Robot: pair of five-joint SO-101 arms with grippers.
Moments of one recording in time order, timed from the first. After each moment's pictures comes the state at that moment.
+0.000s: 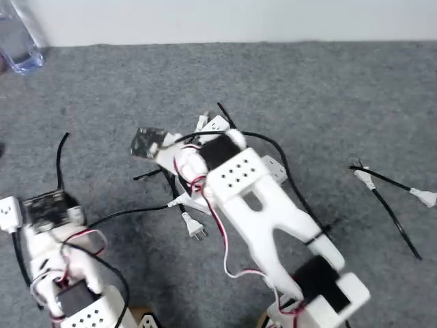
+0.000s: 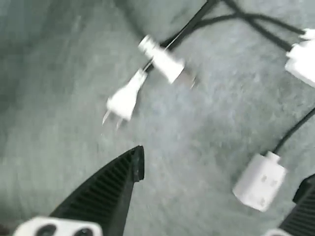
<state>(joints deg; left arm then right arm) -38.3 -102.3 96.9 44.1 -1.6 -39.8 -0.4 2.6 84.3 27.6</state>
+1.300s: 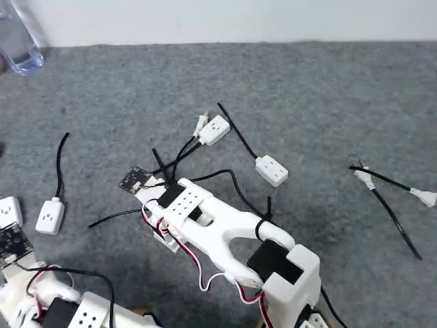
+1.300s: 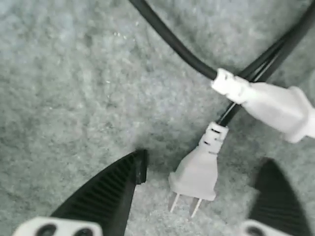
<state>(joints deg) -70.9 -102.3 96.9 61.1 -20.5 -52.3 17.4 17.1 61.5 2.6</state>
